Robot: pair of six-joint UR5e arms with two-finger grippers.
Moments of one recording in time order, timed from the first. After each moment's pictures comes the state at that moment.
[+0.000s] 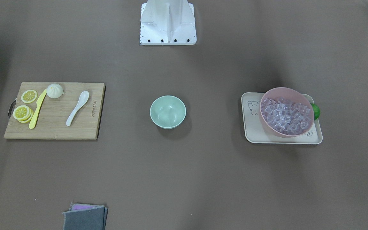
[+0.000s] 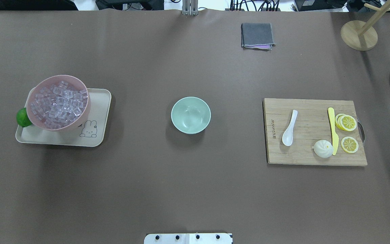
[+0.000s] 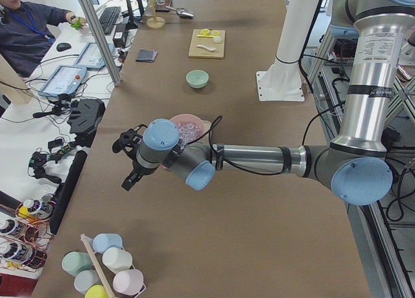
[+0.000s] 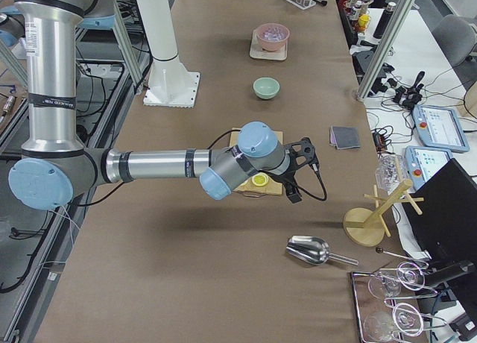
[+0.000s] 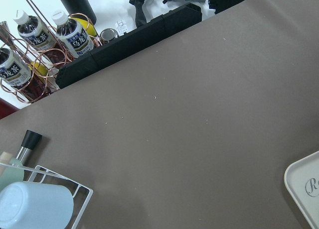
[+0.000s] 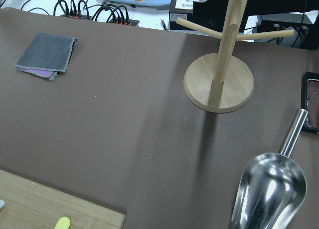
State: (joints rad) left arm -1.57 -1.67 -1.49 -2.24 -2.35 0.00; right arm 1.52 -1.62 1.70 -0.90 2.39 0.32
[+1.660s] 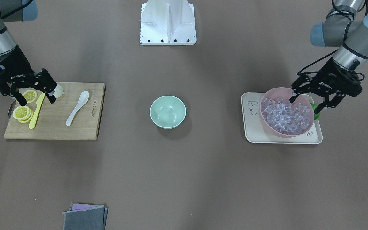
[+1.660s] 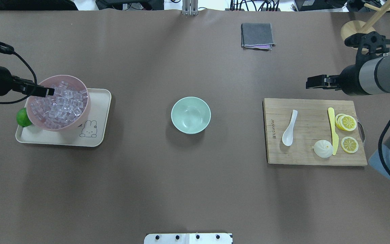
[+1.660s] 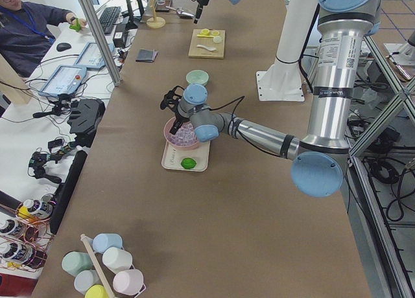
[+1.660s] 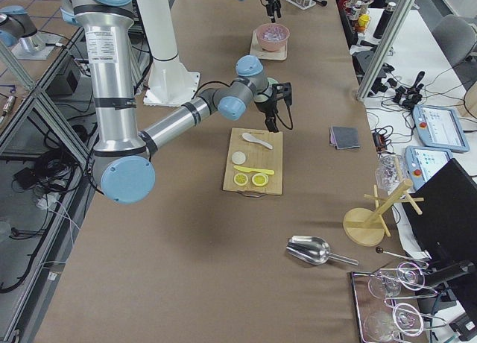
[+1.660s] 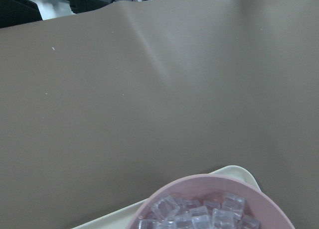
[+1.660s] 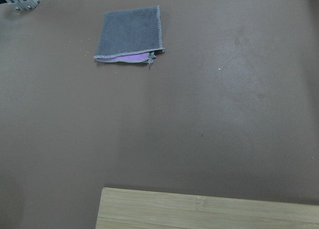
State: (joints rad) left arm -0.96 -1.62 -1.77 -2.40 -2.07 -0.73; right arm 0.86 -1.48 2.03 -1.20 1.85 1.05
